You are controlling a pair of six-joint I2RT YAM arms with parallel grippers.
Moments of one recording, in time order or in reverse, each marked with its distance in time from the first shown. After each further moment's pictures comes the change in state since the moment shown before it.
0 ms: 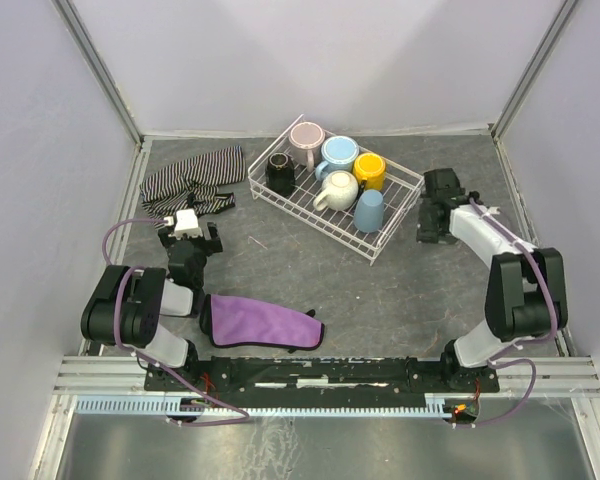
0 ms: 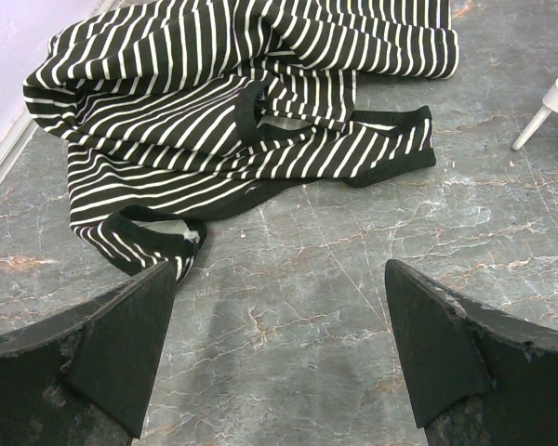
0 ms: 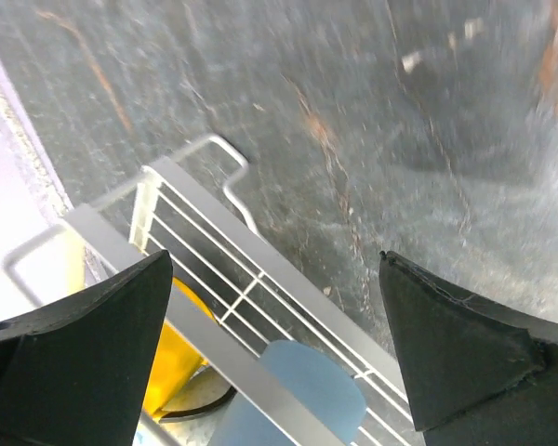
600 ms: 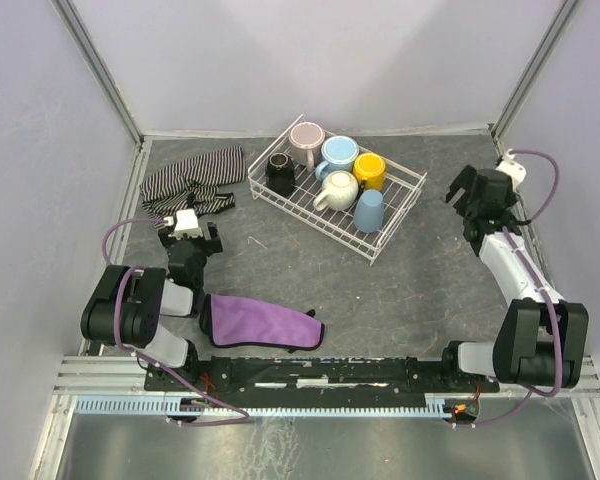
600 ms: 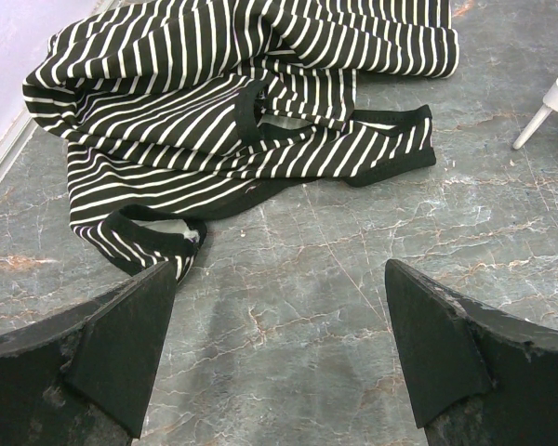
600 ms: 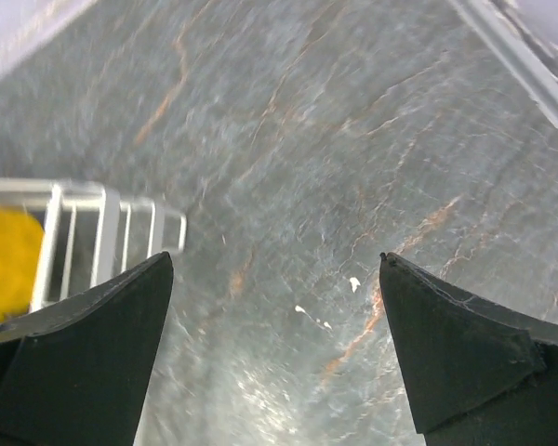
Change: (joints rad) left arm 0.000 0.000 0.000 -0.002 0.000 0.000; right arm -0.224 -0.286 -0.132 0.373 -0.009 -1.333
